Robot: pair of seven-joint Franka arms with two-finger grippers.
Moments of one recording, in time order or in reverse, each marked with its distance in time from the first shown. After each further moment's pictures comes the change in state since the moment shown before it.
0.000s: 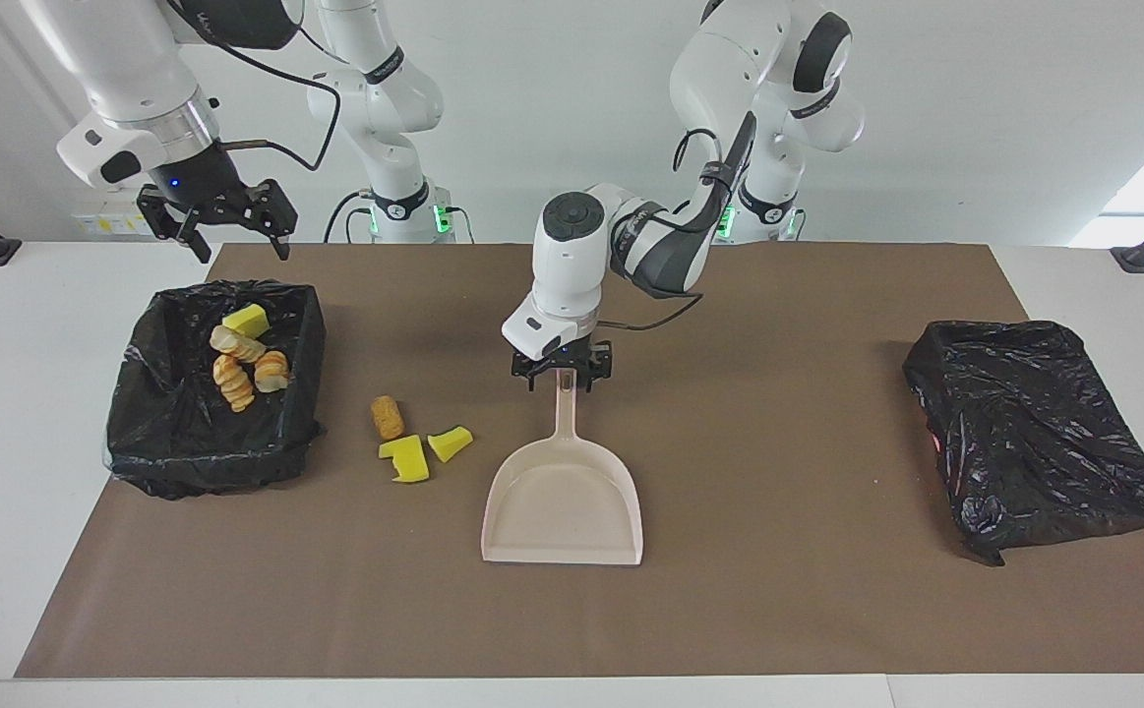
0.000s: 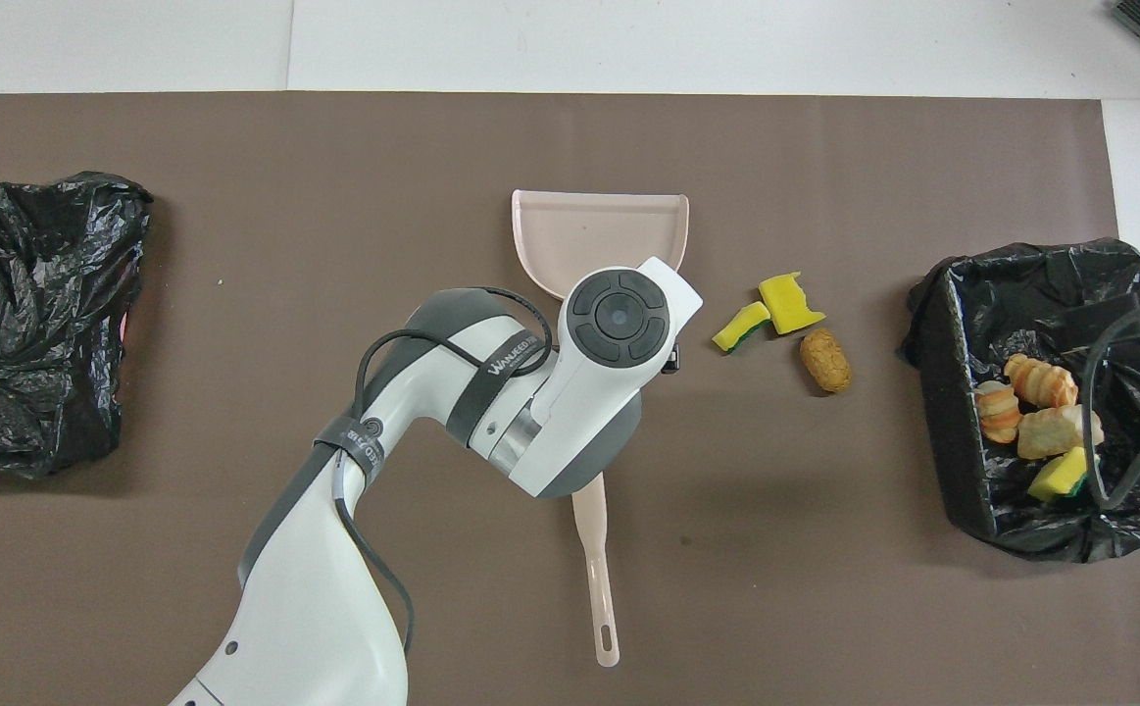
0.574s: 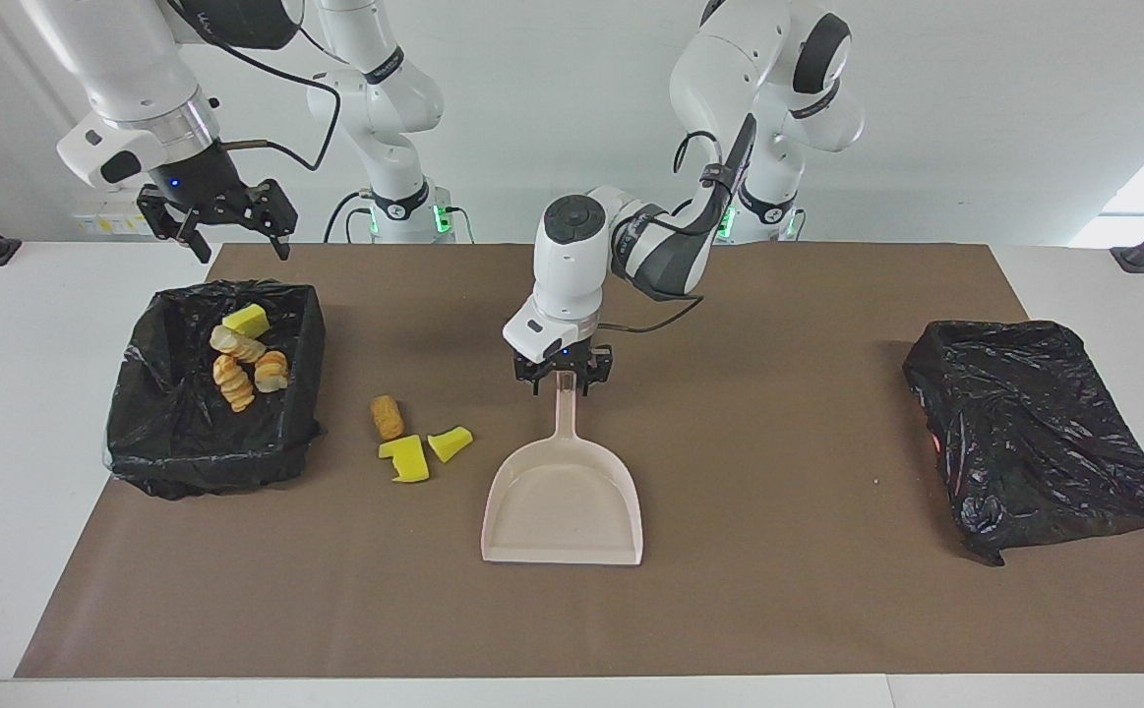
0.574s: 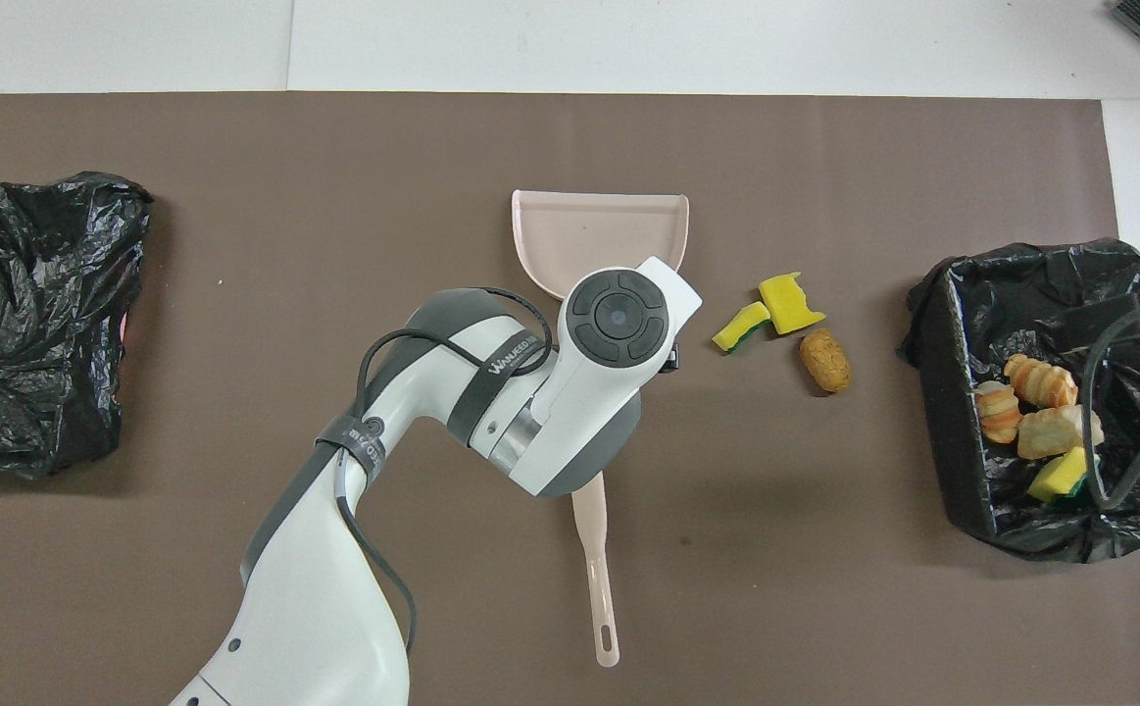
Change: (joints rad) left arm 0.000 0.005 0.000 0.000 0.000 0.008 0.000; right arm 0.000 0.000 0.000 0.000 0.000 0.000 0.000
